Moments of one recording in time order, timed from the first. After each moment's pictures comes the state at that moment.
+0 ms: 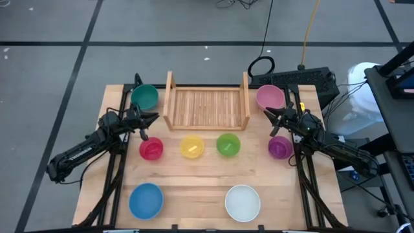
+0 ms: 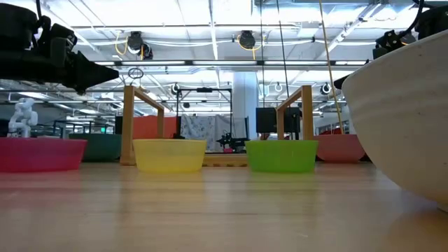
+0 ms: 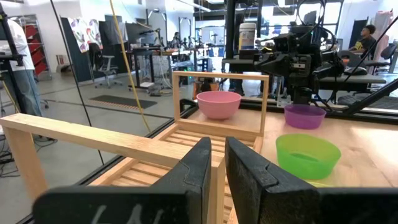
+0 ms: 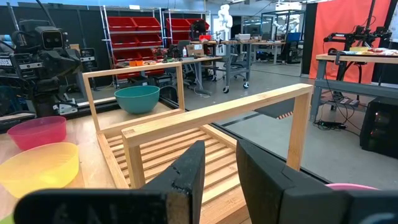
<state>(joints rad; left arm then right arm) 0.60 0.02 0.01 0.06 0.26 0.02 -0.48 0.05 0.01 0.02 0.10 0.04</state>
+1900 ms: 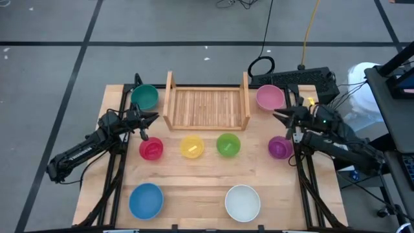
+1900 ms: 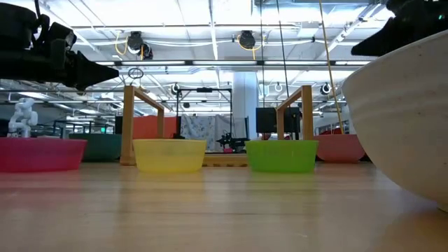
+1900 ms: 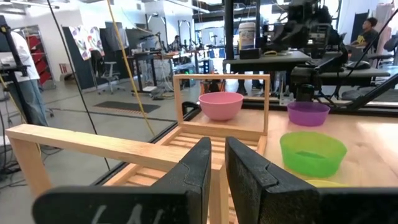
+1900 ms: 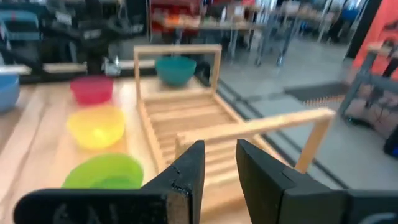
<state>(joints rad) 0.60 0.02 0.01 0.06 0.26 0.07 -0.48 0.16 0.47 -0.55 -0.08 -0.09</state>
